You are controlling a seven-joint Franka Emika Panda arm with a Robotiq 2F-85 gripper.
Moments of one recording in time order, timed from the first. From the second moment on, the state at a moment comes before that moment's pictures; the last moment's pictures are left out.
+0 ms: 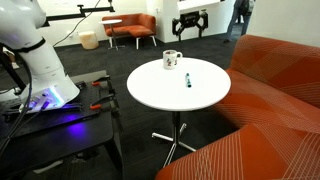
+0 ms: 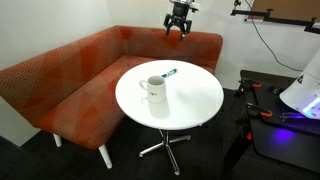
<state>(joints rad) -0.10 0.23 -0.12 -2.05 0.27 2.42 -1.67</state>
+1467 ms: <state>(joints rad) -0.14 0.47 -0.03 -2.00 0.19 2.57 -1.37</state>
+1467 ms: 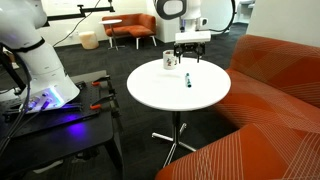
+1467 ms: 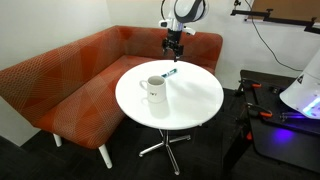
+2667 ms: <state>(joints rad) -0.17 0.58 -0.03 -1.98 0.04 2.59 -1.19</state>
